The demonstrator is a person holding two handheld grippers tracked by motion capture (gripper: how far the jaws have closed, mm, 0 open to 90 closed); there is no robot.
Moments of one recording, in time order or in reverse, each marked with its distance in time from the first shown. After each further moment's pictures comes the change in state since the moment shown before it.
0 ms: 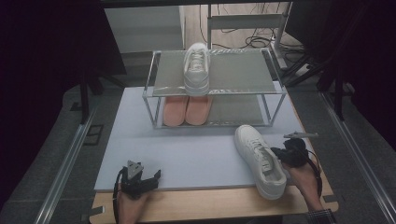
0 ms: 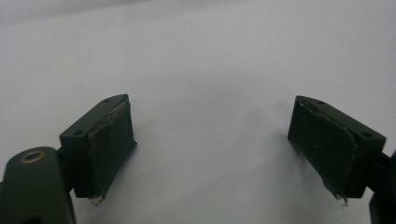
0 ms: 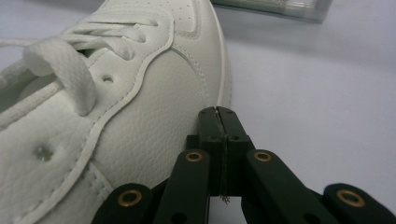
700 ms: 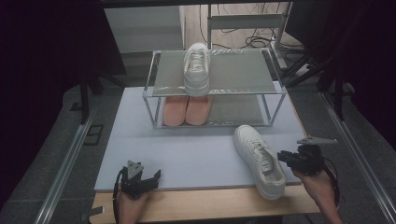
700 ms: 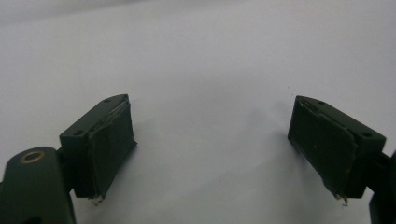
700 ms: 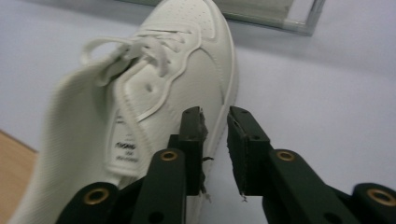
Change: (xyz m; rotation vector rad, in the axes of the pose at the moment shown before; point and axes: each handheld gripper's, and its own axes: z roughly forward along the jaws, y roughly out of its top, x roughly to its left) left arm 0.000 0.000 0.000 0.002 0.000 0.002; right arm 0.003 -0.009 -0.056 -0.052 0.060 -0.024
